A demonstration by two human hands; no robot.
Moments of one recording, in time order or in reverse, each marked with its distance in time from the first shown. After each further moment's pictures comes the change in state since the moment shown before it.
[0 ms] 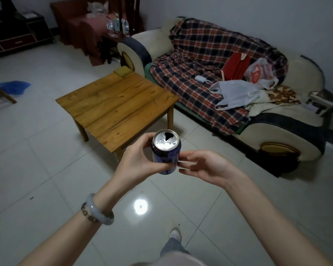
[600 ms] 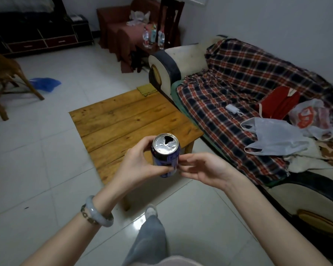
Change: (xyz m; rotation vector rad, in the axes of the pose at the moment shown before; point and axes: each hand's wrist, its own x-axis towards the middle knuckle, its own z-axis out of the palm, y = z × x) left_hand 0.251 -0.090 -0.033 0.051 0.189 -0.111; right_hand 0.245 -0.196 -0.036 -0.137 -0.140 0.100
